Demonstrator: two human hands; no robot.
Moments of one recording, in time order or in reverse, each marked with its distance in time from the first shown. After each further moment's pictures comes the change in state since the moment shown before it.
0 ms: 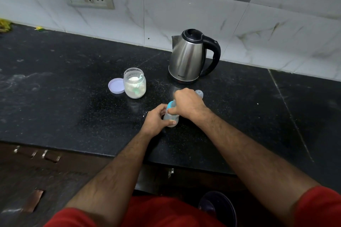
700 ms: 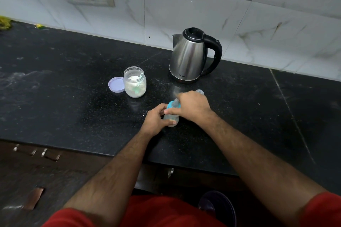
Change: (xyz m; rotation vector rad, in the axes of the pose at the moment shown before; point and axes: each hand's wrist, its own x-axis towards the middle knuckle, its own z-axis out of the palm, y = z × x) left_hand 0.002 -0.003 -0.001 0.079 0.009 0.018; right_hand 0.000 0.022 0.020 0.020 0.084 0.011
